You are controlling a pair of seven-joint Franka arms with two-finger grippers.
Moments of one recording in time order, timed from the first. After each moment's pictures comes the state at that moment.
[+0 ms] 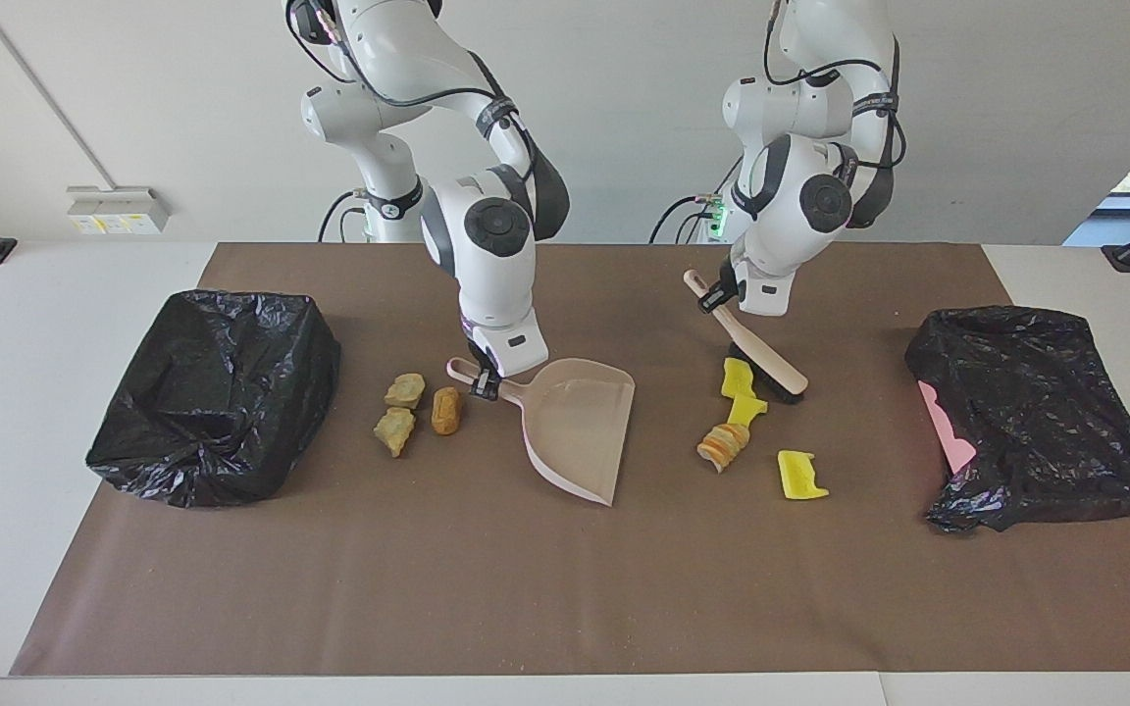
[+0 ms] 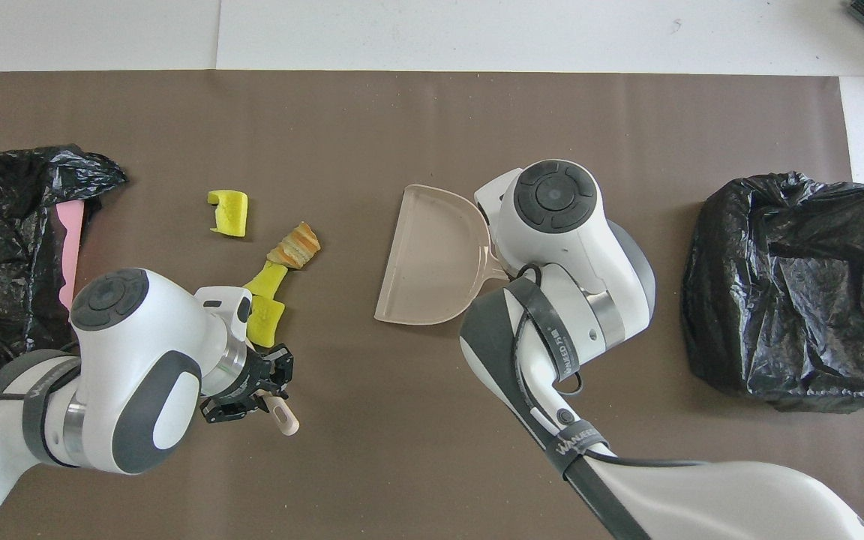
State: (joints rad) left arm -0.13 -0.10 -0.22 -2.30 -0.29 1.90 -0.81; right arm 0.54 0.34 -0.09 -1.73 -0.06 1.99 -0.81
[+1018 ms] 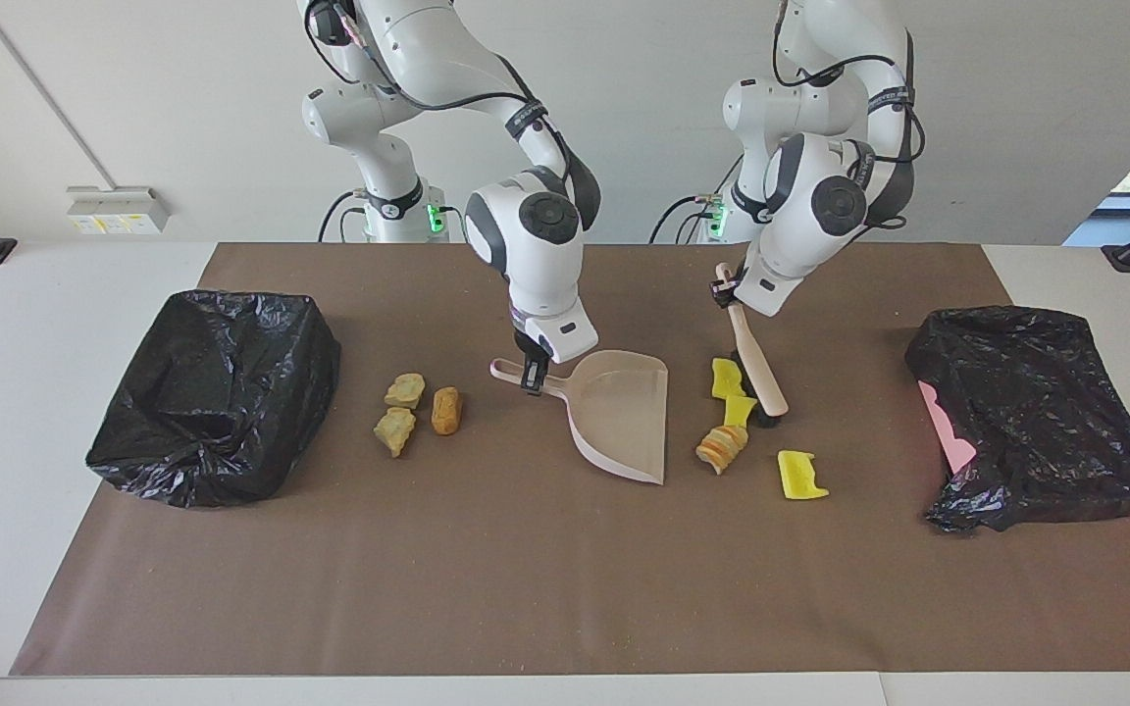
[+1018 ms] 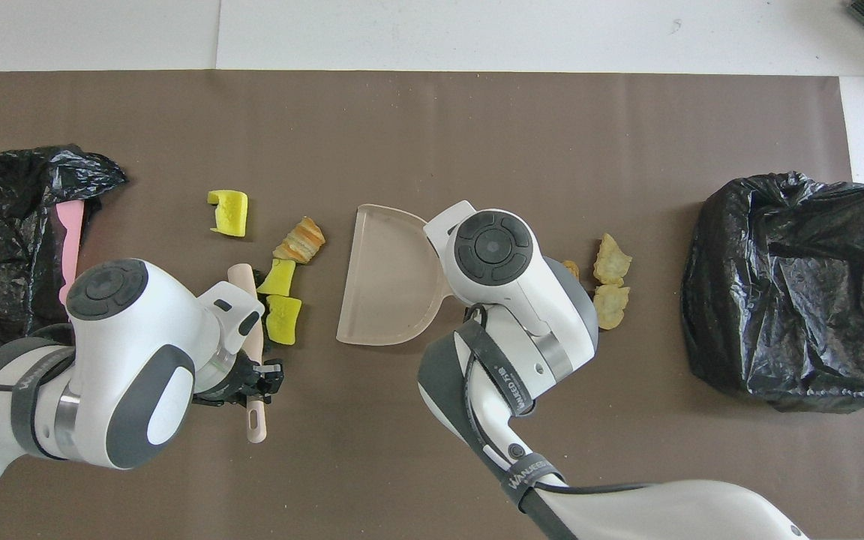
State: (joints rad) left arm -0.14 -0.09 -0.24 -2.28 -0.23 1.89 -0.40; right arm 0.61 0.35 -0.08 -1.78 -0.04 2.10 -0.78
